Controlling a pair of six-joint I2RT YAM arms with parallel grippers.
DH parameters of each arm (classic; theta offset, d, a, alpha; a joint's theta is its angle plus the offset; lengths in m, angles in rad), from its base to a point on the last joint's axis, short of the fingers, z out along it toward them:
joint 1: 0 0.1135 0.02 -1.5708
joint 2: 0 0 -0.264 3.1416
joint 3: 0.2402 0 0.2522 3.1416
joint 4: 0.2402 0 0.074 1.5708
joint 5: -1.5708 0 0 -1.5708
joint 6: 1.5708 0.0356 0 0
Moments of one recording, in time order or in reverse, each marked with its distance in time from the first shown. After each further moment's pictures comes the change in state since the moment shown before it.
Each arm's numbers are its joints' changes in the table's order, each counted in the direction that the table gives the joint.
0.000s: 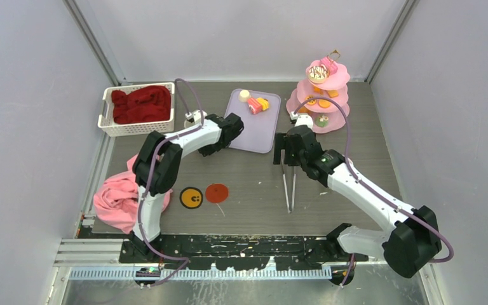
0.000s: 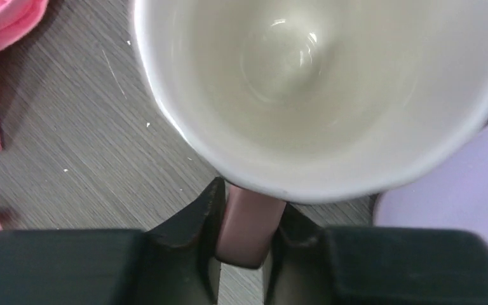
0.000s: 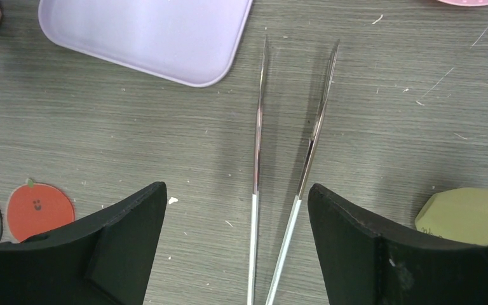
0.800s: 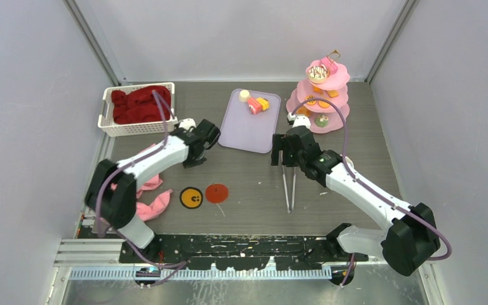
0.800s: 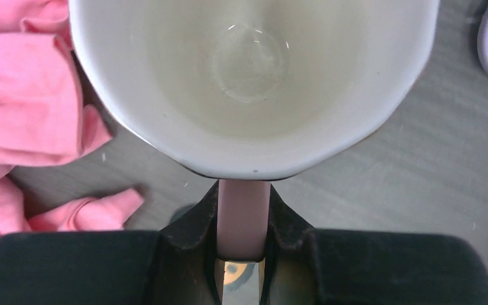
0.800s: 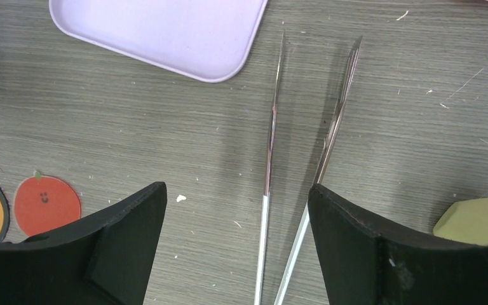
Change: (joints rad) left arm 0.049 -0.430 -0.395 -0.174 -0.249 0.442; right arm 0.000 0.019 -0.018 -0.038 0.045 -0.003
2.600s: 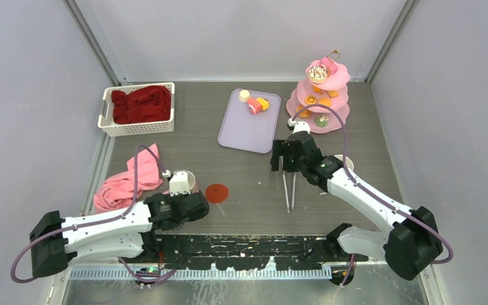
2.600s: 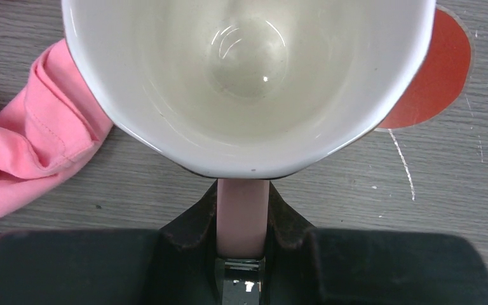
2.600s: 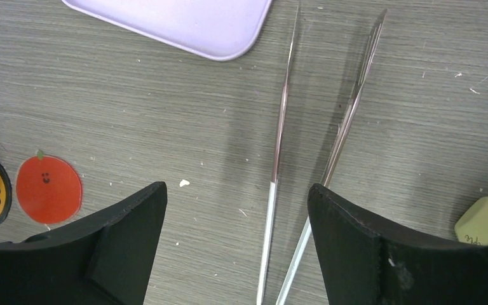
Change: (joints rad) left arm -0.541 -0.732 -0.664 0.021 0.046 -0.250; right arm 0.000 -0.027 -0.073 -0.047 0.057 0.004
